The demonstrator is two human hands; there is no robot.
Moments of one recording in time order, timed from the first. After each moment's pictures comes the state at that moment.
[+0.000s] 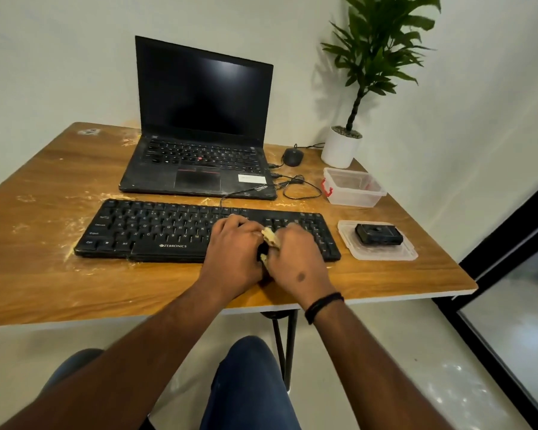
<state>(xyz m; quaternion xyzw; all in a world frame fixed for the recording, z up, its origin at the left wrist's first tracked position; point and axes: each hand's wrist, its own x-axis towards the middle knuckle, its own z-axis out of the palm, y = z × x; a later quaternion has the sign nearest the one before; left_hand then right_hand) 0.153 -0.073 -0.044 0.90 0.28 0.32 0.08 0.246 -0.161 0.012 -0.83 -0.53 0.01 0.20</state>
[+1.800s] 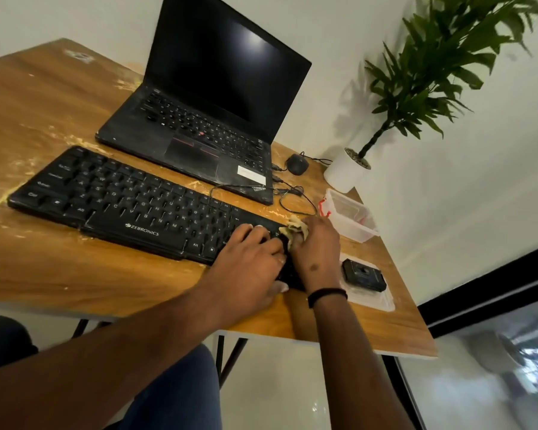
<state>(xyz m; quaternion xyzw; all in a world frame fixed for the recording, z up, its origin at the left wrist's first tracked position) 0.191 -0.092 -0.042 0.93 0.23 0.28 0.10 0.330 -0.118 0.011 -0.86 -0.47 -0.10 0.18</state>
